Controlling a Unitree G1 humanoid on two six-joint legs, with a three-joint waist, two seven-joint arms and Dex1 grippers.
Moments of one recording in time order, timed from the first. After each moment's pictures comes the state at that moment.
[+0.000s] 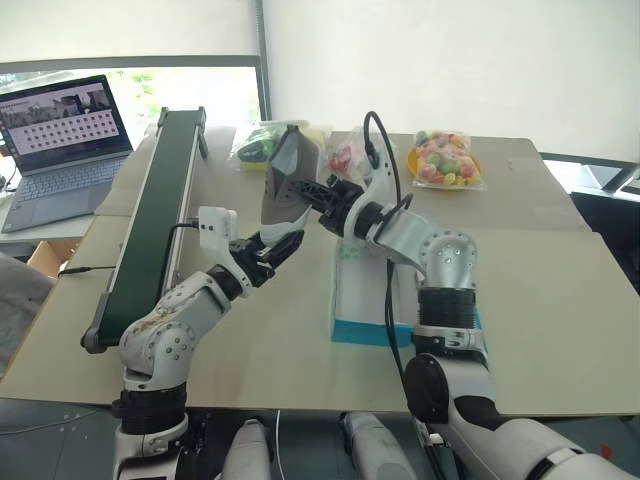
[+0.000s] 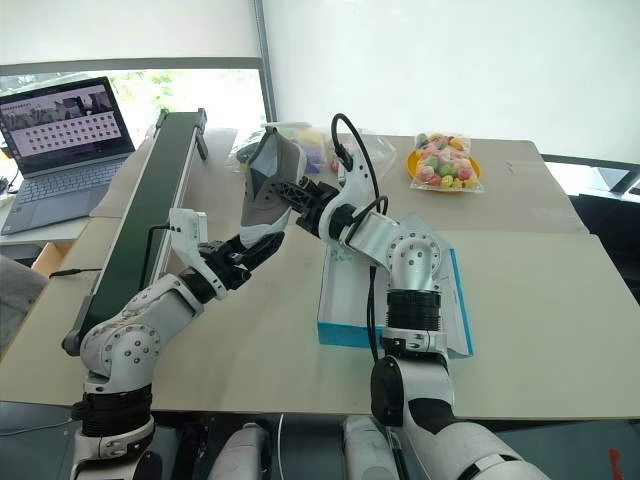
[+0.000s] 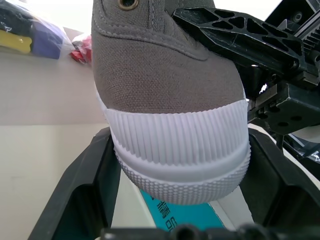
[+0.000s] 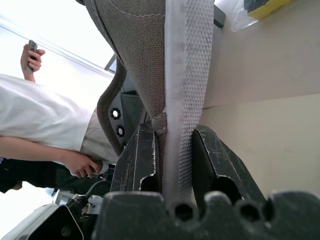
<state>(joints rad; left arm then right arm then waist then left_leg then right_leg) -0.35 0.27 0.16 -0.34 -0.73 0.79 -0.30 -0.92 0.07 -0.34 0.21 1.00 1.04 -0.09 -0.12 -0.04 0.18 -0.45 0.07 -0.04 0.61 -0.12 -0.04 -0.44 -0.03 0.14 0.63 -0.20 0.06</state>
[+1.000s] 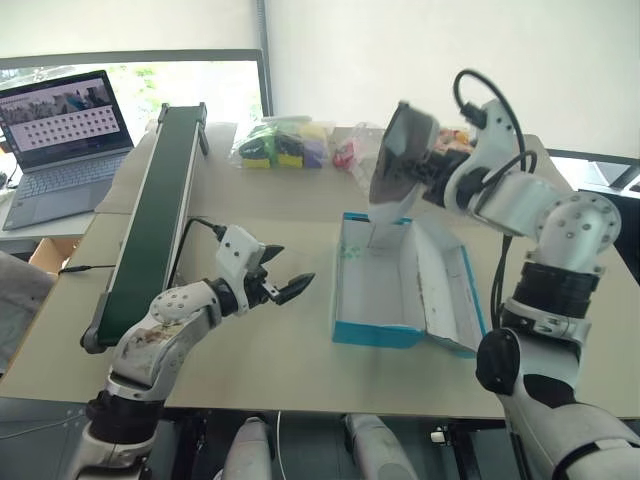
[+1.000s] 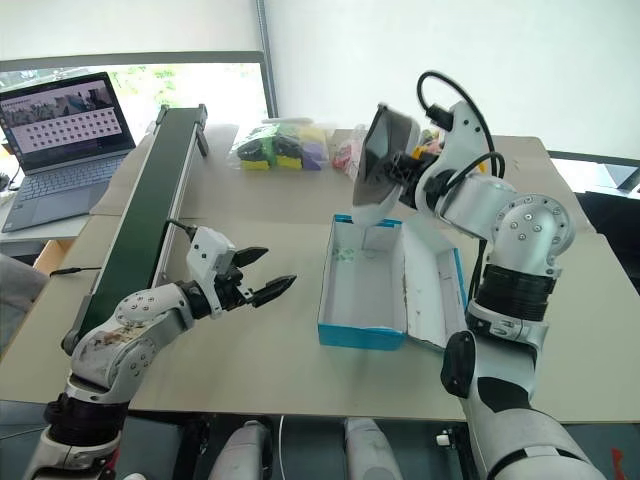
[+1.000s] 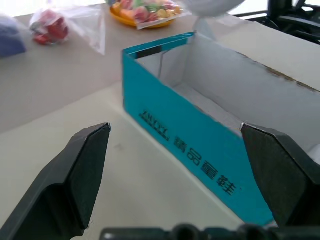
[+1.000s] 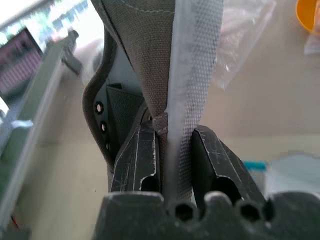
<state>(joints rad) -0.27 0.54 -0.07 -0.39 -0.47 0.61 -0.60 -0.93 -0.35 -0.39 -0.06 1.00 1.46 -0.36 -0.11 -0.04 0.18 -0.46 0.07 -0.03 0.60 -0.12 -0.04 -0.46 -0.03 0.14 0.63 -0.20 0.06</state>
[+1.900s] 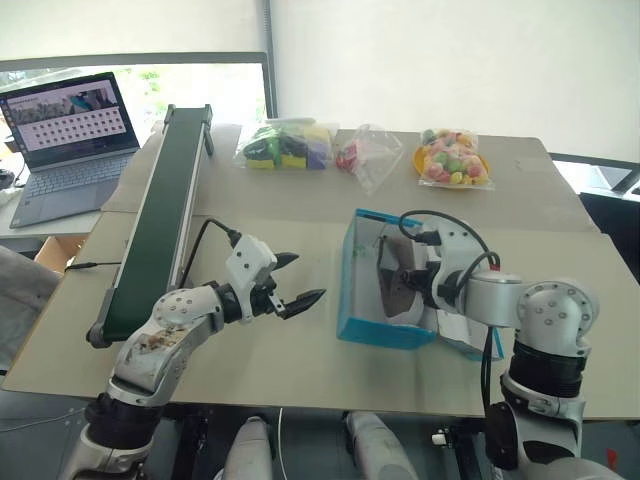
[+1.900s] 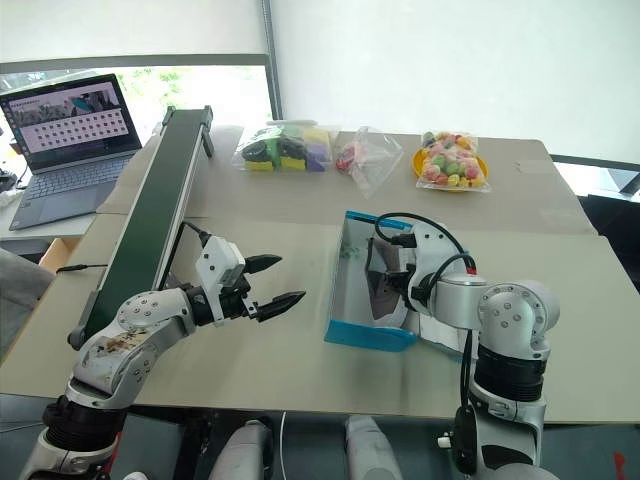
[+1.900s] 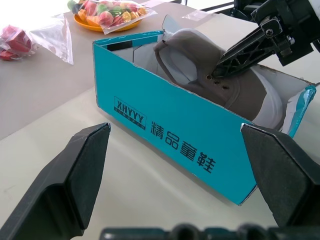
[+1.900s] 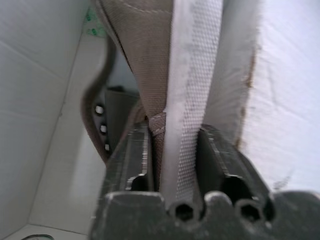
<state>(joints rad) -0.27 0.53 -0.10 -0.40 -0.43 0.57 -0.66 -0.57 -0.29 -0.28 -0.32 0.98 1.61 -0.50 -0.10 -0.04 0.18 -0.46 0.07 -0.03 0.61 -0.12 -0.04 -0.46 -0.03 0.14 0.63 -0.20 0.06</state>
